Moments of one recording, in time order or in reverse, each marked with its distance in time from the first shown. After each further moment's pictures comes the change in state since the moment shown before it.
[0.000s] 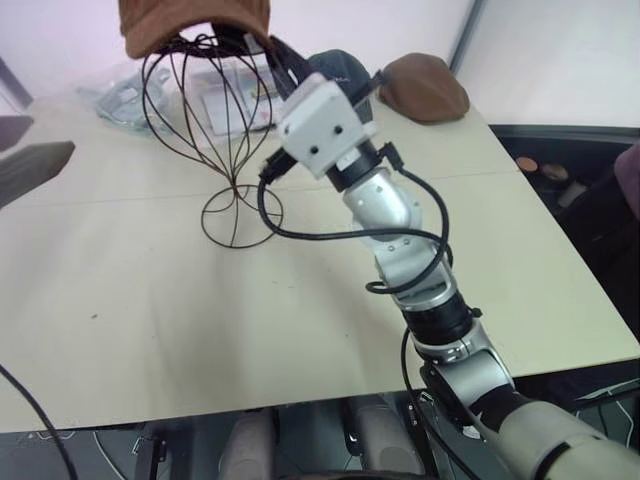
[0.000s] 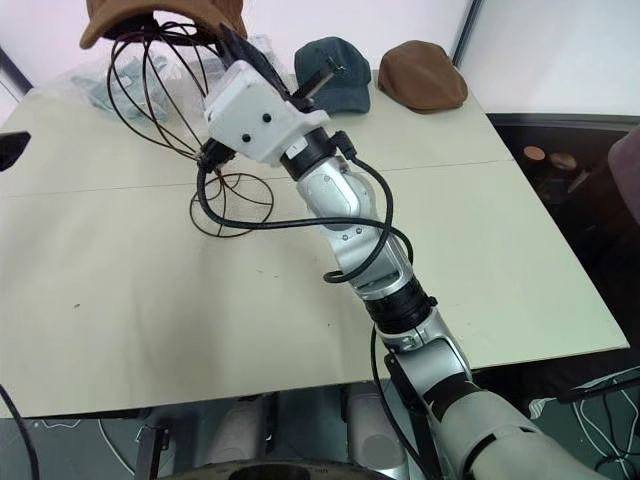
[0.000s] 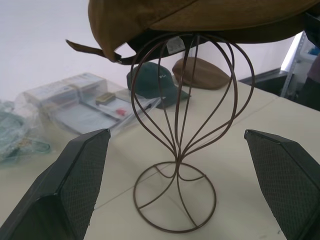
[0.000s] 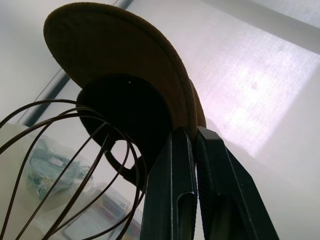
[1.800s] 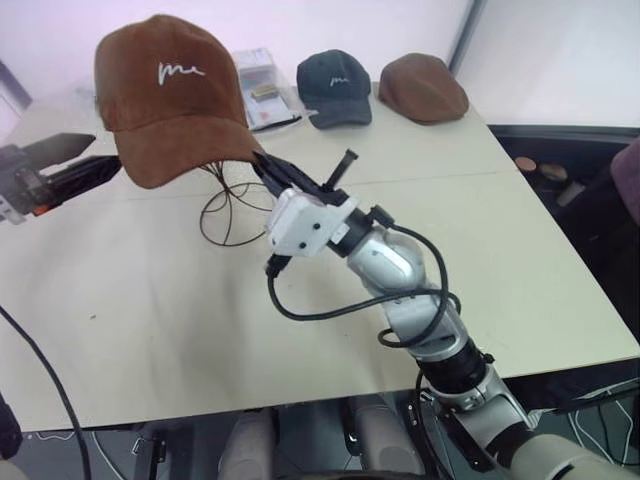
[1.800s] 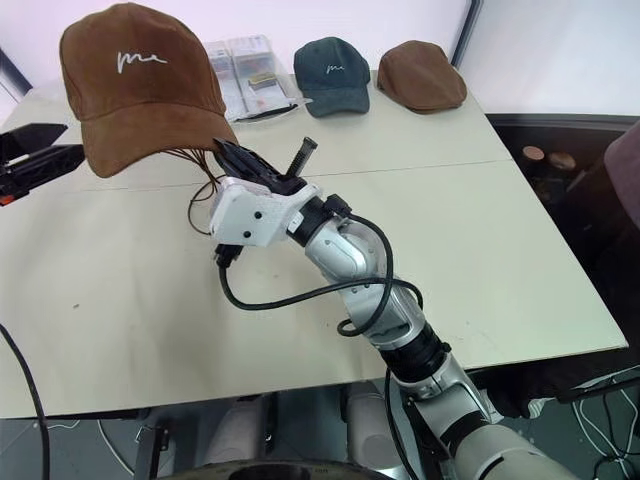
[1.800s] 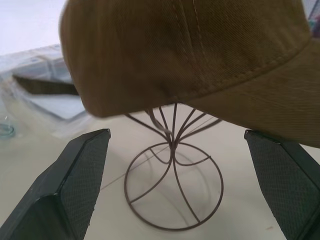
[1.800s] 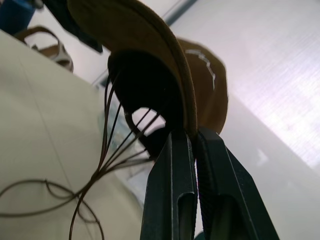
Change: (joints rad) left arm -0.222 -0.047 -0.301 0.300 0.205 -0.160 -0.169; right arm 0.214 -0.062 0.107 -0.179 -0.123 0.050 0.235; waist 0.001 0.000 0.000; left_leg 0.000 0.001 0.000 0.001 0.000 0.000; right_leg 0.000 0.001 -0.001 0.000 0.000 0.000
